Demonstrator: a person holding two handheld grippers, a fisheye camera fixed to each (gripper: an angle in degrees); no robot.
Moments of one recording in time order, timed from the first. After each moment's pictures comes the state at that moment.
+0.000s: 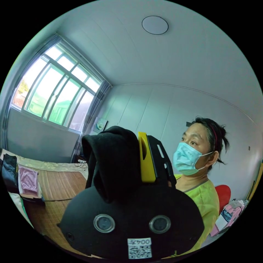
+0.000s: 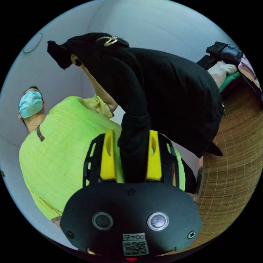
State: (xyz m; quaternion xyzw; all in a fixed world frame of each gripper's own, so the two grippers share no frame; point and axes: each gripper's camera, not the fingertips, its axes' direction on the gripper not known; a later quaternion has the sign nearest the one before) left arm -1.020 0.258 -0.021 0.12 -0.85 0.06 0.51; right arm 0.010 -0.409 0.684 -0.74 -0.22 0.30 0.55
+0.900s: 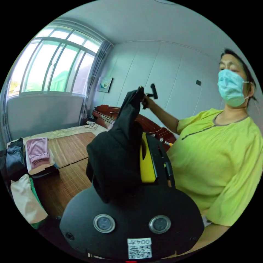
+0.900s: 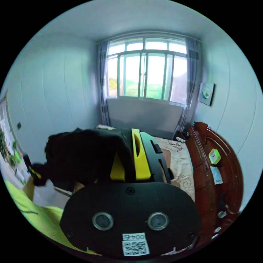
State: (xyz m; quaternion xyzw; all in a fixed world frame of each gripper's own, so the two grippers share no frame) left arm -0.771 0.442 -0.203 -0.02 -0.86 -0.12 0.50; right arm -0.268 -0.803 0.825 -0.49 0.47 -0.25 0.69
